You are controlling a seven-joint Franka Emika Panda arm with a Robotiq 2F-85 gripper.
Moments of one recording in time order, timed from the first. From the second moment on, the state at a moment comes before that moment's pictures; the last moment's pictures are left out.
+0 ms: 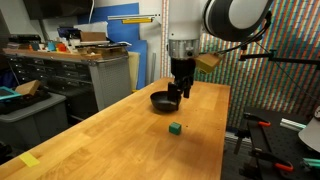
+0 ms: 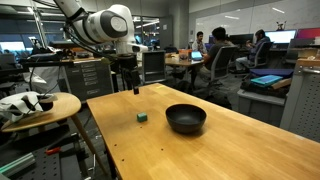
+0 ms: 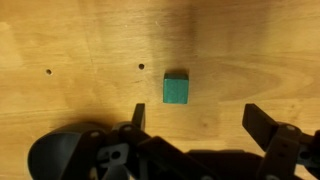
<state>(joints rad) 0.08 0.09 0.23 -2.42 -0.20 2.50 0.56</state>
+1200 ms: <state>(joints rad) 0.17 0.42 0.07 -2.32 -0.16 2.66 0.40</state>
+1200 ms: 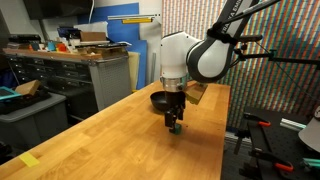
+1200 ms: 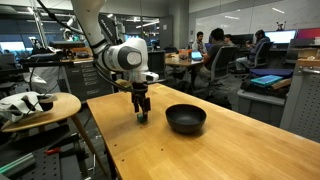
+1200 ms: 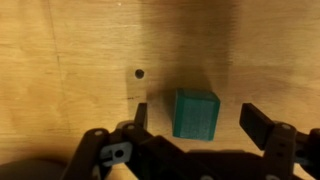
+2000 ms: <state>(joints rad) 0.17 0.43 0.07 -2.31 -0.11 2.66 0.33</state>
